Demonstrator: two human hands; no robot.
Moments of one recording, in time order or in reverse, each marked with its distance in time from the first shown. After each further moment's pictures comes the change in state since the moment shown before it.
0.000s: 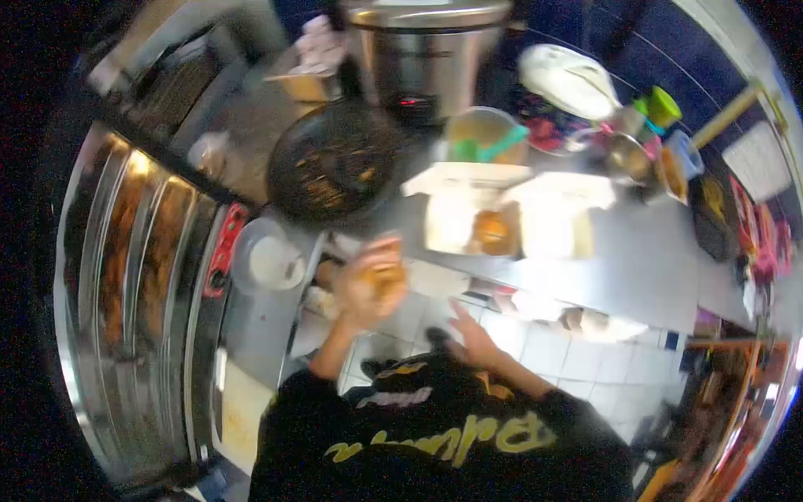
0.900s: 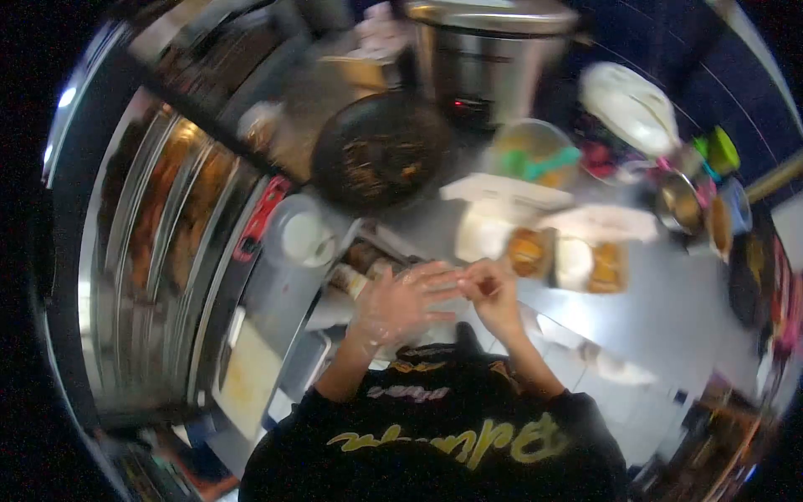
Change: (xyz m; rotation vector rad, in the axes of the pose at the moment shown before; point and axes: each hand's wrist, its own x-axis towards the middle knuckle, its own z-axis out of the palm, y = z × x) left_hand -0.006 0.038 0.019 -1.527 -0.144 -0.845; right_hand 0.107 -0.046 -0.079 0.818 0.252 0.222
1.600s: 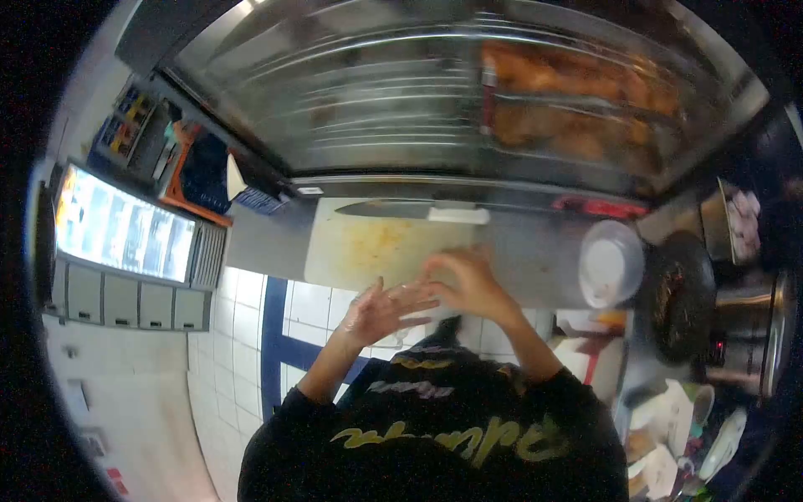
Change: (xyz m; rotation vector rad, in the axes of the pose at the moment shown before) left_hand -0.470 0.013 -0.059 0.127 0.681 0.824; right_hand -0.059 0.058 0.505 -0.294 -1.206 -0.636
